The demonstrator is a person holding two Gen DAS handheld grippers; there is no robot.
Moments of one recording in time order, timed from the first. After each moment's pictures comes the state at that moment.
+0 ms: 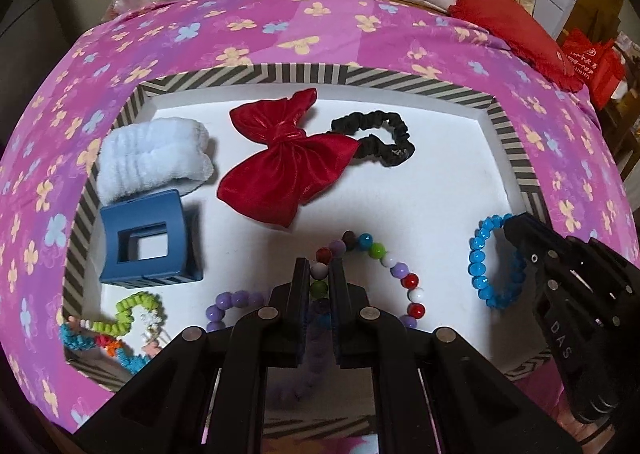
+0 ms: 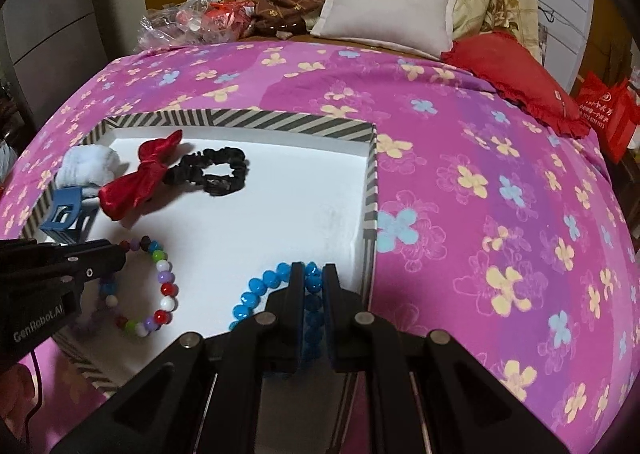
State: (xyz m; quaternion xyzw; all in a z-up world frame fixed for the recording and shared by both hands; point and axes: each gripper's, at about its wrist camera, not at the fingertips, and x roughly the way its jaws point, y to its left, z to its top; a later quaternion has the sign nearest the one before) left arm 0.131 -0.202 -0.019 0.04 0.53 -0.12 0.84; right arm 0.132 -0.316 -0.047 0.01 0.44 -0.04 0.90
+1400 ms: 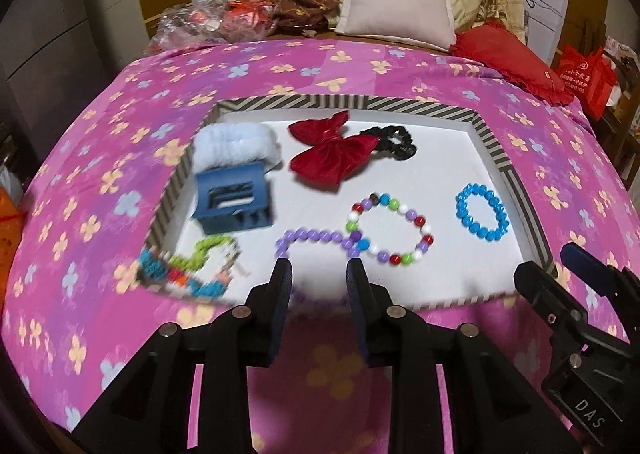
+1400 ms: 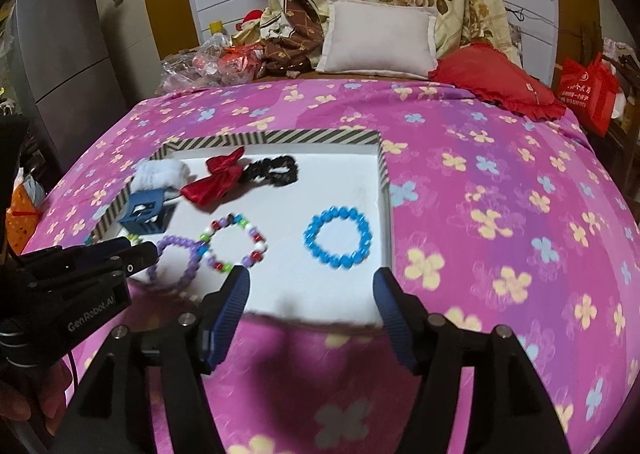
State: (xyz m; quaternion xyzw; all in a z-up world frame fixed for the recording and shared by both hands) left arm 0.046 -0.159 0.017 0.05 0.45 -0.09 0.89; right arm 0.030 -0.278 -0.012 0.07 0.38 -0.03 0.92
